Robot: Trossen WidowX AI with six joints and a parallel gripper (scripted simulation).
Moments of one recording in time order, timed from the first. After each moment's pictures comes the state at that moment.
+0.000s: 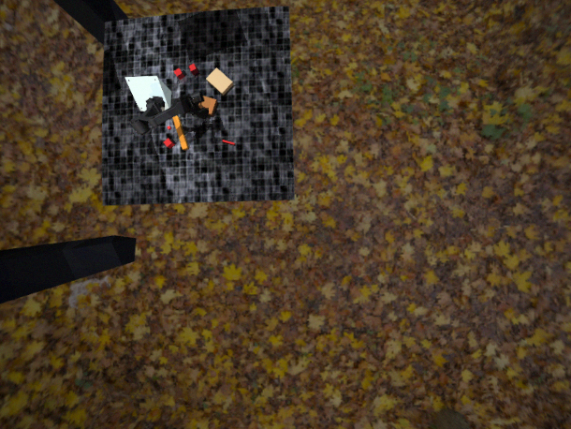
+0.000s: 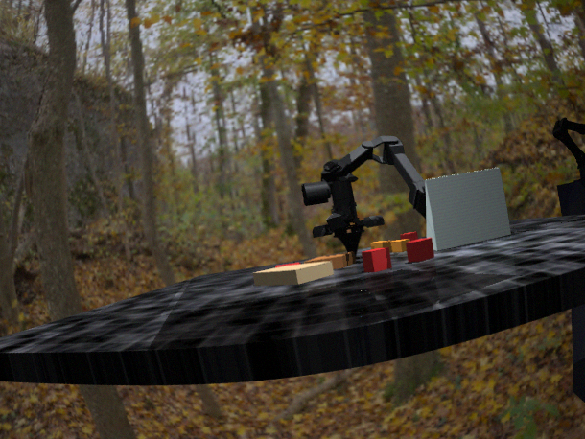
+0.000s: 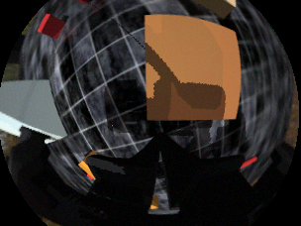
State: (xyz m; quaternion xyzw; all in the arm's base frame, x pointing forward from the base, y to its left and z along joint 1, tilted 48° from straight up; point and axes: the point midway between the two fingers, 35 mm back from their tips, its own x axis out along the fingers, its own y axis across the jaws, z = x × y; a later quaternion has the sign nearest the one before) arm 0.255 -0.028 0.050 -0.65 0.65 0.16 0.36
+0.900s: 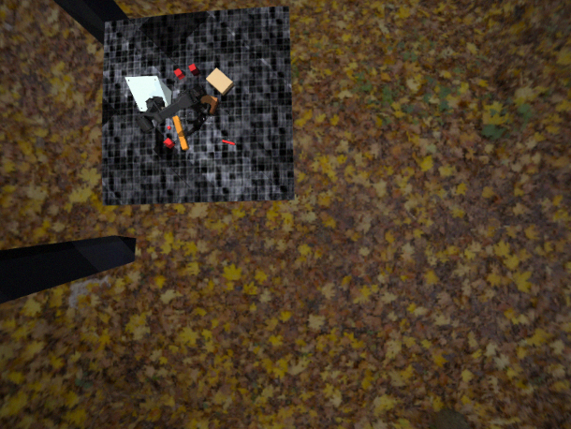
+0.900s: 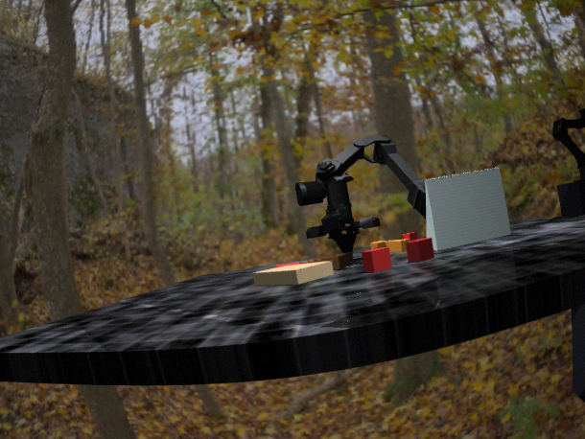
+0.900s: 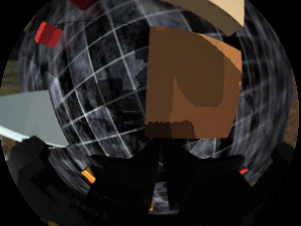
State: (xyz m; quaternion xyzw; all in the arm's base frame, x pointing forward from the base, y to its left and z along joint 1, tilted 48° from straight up) arm 0.266 -0.007 0.028 -0.66 0.65 0.17 0.34
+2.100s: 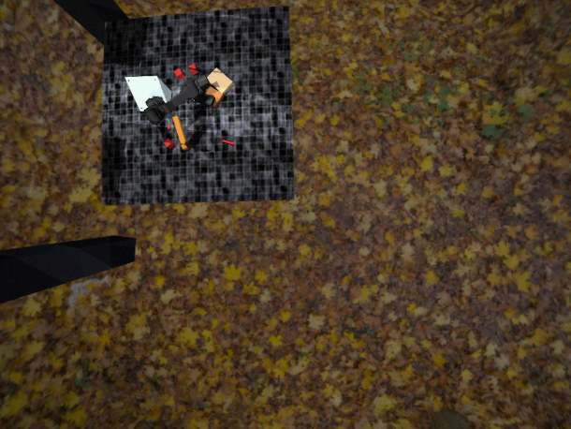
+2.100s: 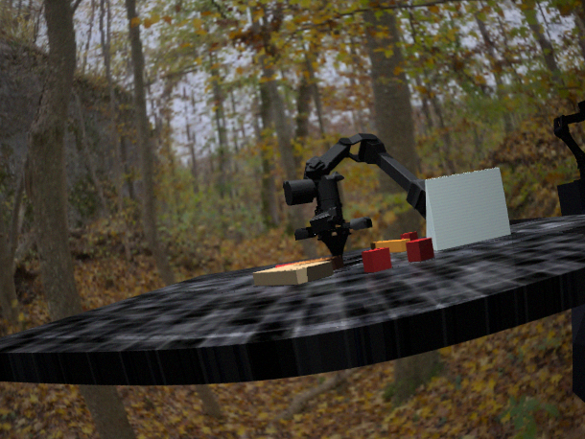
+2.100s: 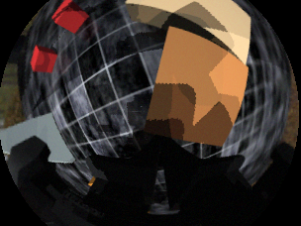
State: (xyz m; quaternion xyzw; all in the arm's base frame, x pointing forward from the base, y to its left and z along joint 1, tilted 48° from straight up) arm 0.286 0.030 -0.008 -0.66 0.64 0.17 0.35
